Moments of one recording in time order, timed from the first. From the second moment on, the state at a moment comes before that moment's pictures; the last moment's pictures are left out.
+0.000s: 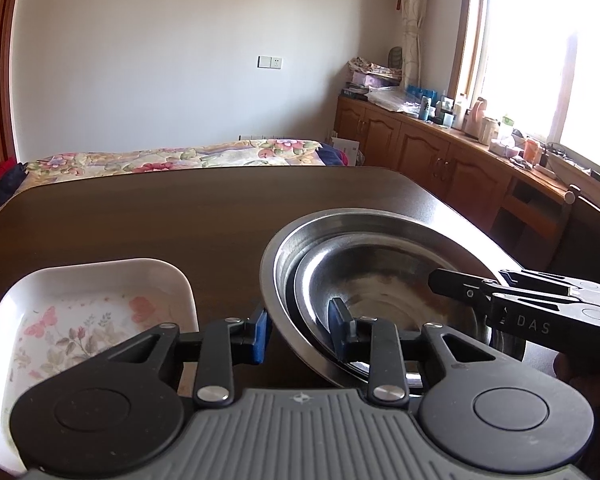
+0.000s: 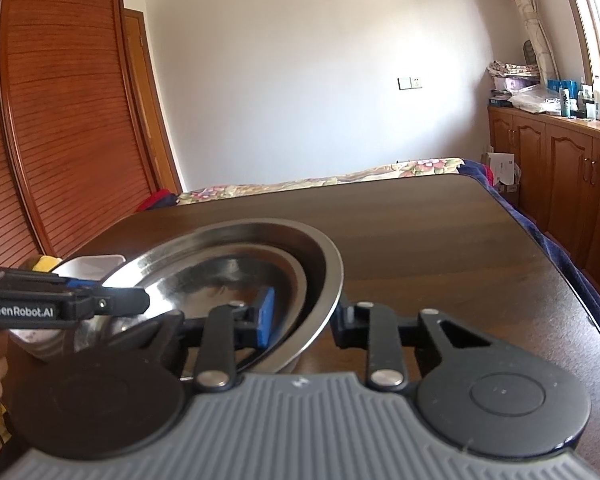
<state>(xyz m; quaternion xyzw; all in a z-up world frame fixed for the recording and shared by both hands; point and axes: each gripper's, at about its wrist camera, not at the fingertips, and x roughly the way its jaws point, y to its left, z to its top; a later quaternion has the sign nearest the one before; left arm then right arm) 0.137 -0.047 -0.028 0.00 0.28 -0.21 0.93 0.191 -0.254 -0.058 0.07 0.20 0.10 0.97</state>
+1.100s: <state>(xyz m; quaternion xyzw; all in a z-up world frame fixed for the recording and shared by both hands) 0.118 -0.014 -0.007 0.00 0.25 -0.19 0.95 0.194 -0.234 -0.033 0.06 0.17 0.13 0.97</state>
